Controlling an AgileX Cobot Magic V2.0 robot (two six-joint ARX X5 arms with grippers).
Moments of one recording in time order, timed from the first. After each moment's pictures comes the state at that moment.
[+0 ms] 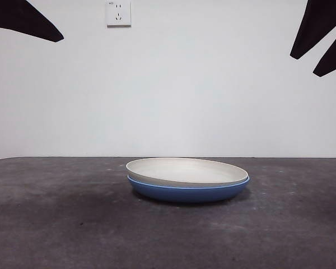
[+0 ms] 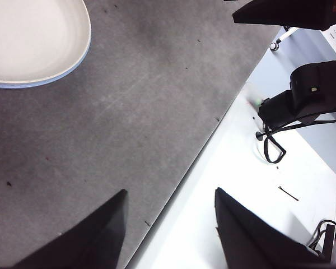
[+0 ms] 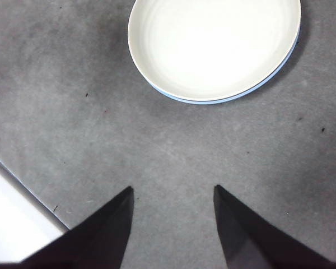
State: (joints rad) left arm -0.47 1.03 0.98 -0.88 0.71 0.06; right arm 0.46 0.91 0.88 -0.82 -0.31 0.13
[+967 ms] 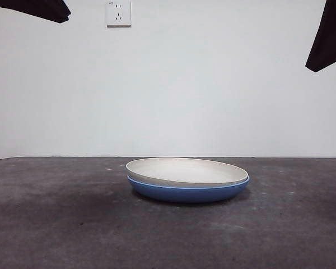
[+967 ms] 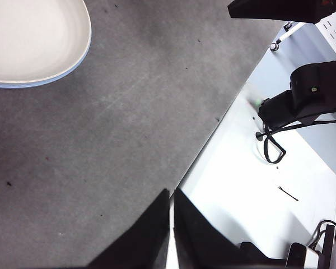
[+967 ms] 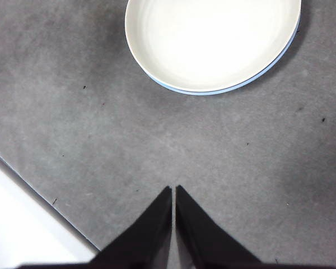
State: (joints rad) left arm -0.47 1.03 0.98 -0.88 0.71 0.06; right arm 0.46 0.91 0.88 -0.85 -0.31 0.13
